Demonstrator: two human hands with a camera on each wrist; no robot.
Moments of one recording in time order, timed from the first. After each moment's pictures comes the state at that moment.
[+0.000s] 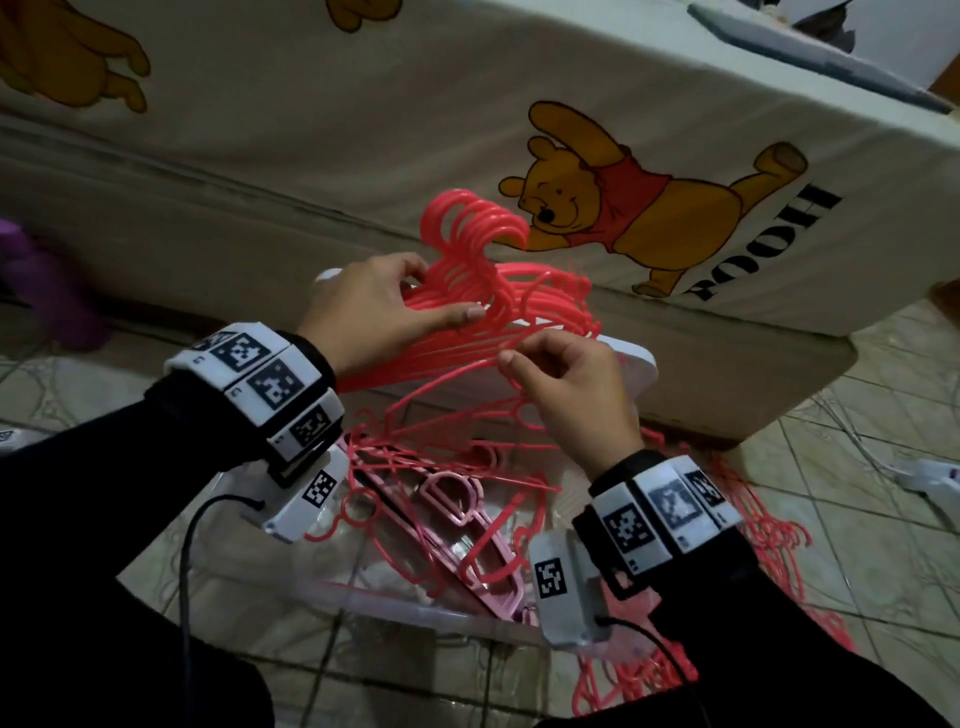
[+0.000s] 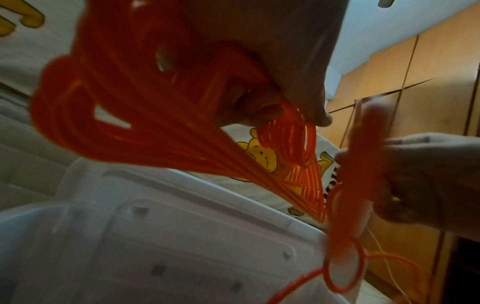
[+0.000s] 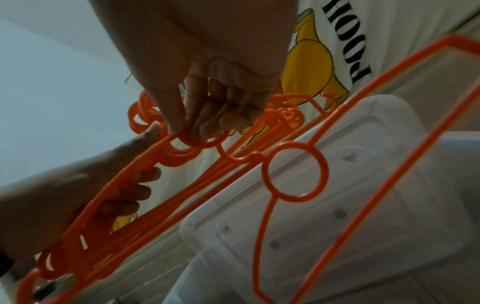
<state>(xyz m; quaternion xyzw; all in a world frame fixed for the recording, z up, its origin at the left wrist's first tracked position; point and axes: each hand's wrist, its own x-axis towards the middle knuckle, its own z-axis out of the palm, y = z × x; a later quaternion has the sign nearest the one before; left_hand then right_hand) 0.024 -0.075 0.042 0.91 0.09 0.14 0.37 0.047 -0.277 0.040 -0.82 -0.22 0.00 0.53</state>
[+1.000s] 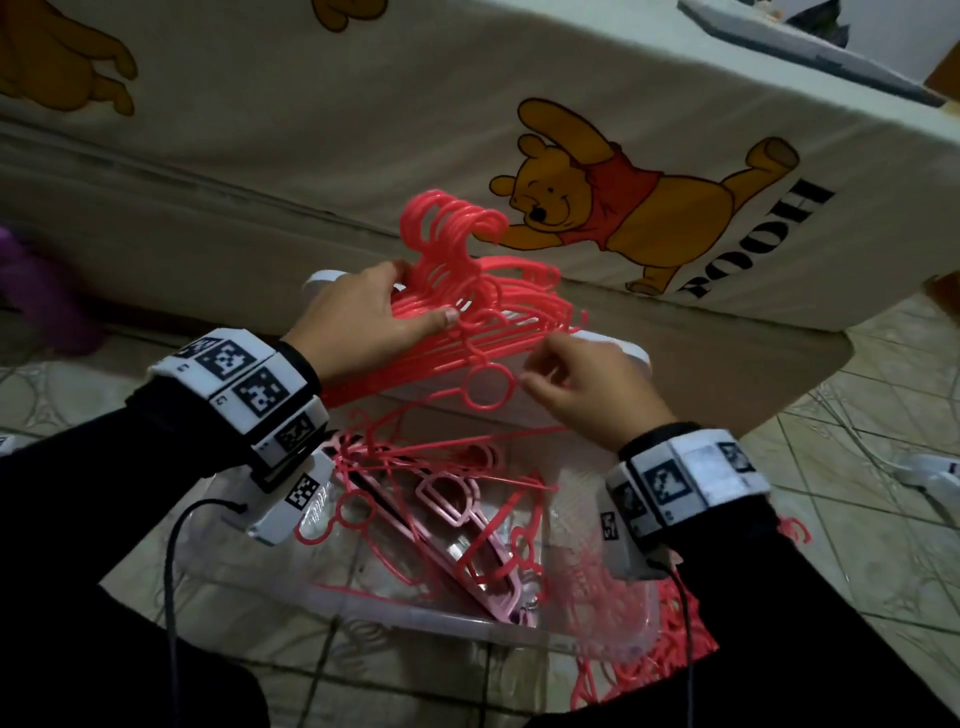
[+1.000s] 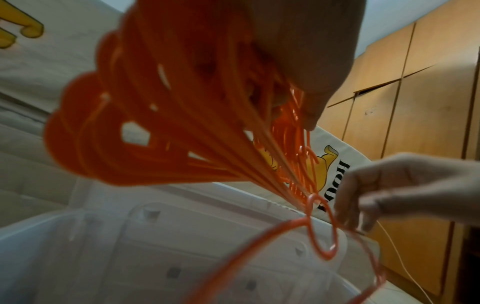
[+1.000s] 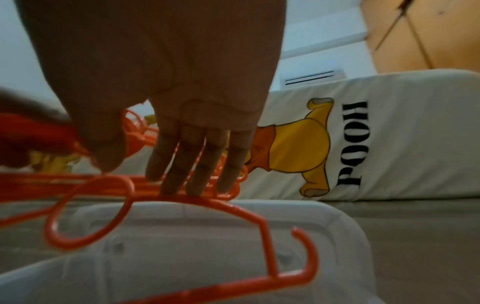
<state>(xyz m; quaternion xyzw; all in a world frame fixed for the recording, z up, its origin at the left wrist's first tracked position) 0.026 -0.073 0.037 0.93 0.08 0.11 0.34 0.082 -0.307 0.042 -0.93 -0.31 0.02 0.19</state>
